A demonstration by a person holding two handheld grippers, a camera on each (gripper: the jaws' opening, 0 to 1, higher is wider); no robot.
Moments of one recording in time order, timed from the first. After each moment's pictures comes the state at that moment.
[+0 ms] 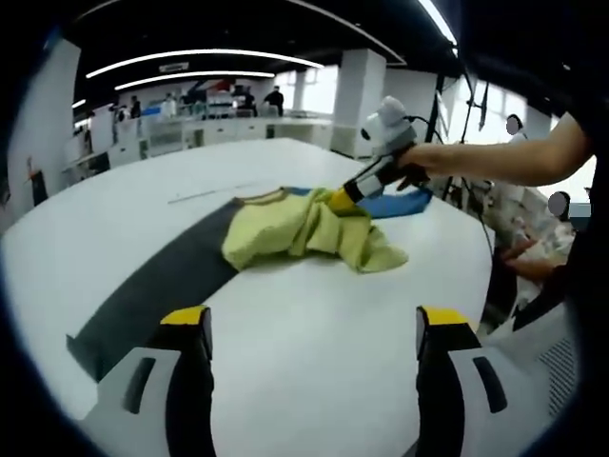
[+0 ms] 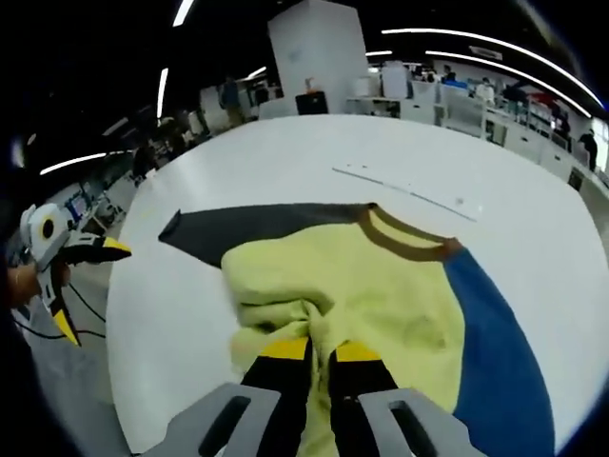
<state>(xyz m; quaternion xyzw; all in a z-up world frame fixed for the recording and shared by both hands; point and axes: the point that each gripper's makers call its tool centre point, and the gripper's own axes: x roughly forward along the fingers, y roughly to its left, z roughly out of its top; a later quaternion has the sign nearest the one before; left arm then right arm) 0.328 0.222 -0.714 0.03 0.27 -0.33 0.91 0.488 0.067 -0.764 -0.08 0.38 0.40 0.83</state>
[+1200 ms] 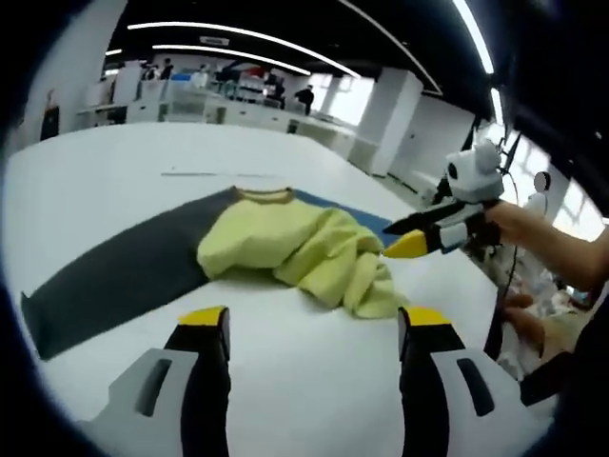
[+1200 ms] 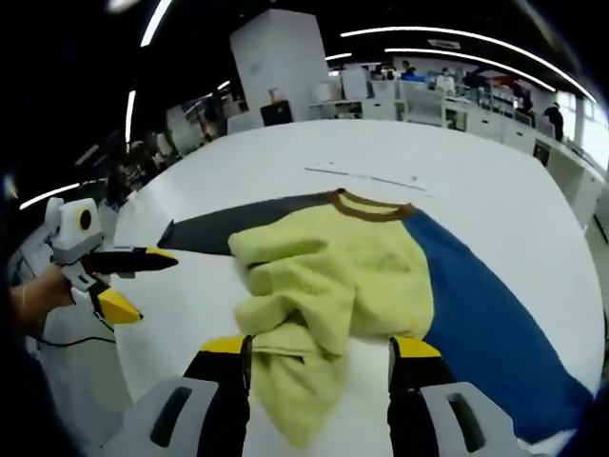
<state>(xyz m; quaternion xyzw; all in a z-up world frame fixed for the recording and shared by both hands) 0.379 0.170 -0.733 -0.10 0.30 -0.28 0.91 0.424 0.012 -0.747 -0.04 0.39 0.33 0.86</state>
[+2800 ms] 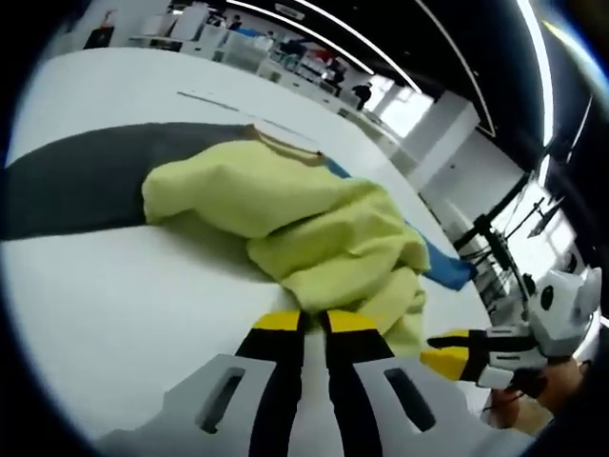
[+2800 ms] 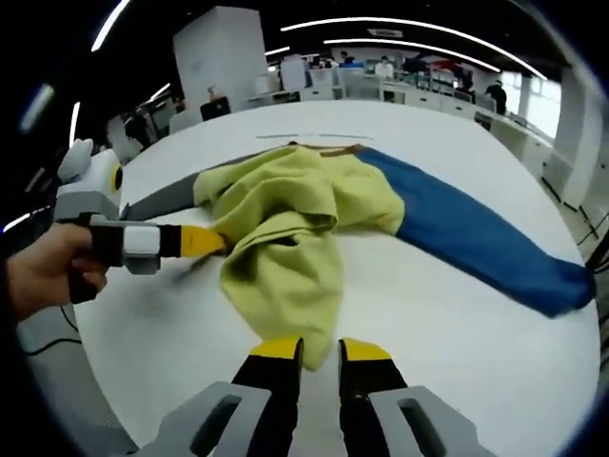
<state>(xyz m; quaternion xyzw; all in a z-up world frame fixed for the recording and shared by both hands) 0.418 0.119 -0.798 -0.21 0.35 -0.20 0.89 0.362 -0.009 -0.803 -0.03 0.42 0.19 0.89</state>
